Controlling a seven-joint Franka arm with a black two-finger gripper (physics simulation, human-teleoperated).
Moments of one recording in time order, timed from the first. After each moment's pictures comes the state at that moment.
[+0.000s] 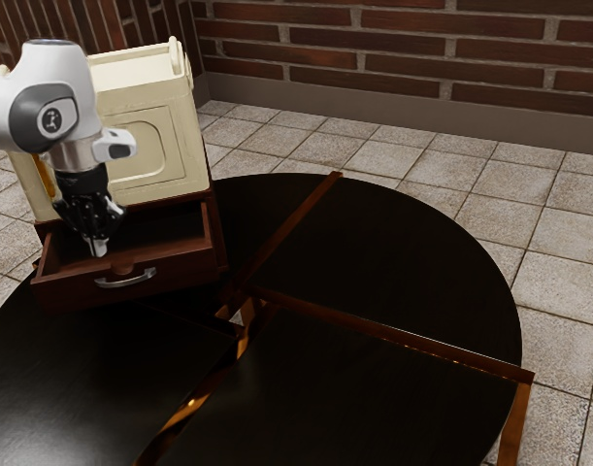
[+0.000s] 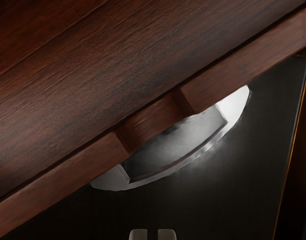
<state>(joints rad) 0.04 -0.17 0.13 -2.10 0.07 1.83 0.00</state>
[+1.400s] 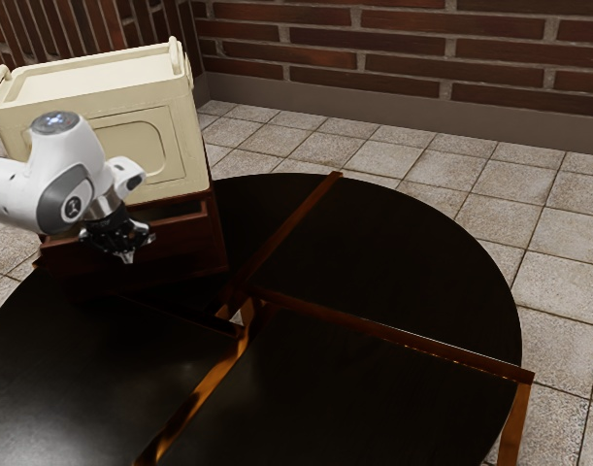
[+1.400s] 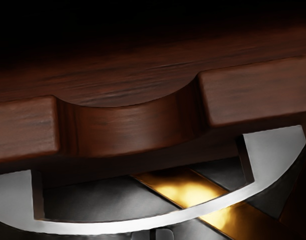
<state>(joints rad) 0.15 -0.01 0.11 -2.27 0.14 2.53 -0.40</state>
